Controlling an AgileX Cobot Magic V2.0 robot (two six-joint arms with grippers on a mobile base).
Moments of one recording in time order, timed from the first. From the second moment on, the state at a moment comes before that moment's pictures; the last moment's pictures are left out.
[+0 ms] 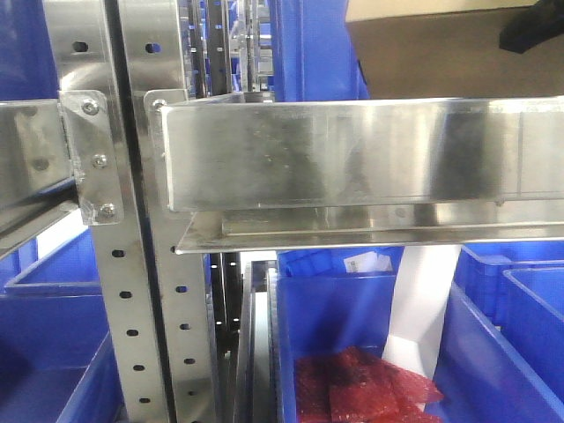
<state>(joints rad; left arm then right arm) -0.01 -0.01 0.03 -0.08 0.12 0.05 0.22 1.27 -0.98 0.06 0.31 -1.27</state>
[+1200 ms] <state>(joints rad) -0.01 -0.01 0.03 -0.08 0.12 0.05 0.22 0.95 -0.78 0.31 0.41 -0.68</state>
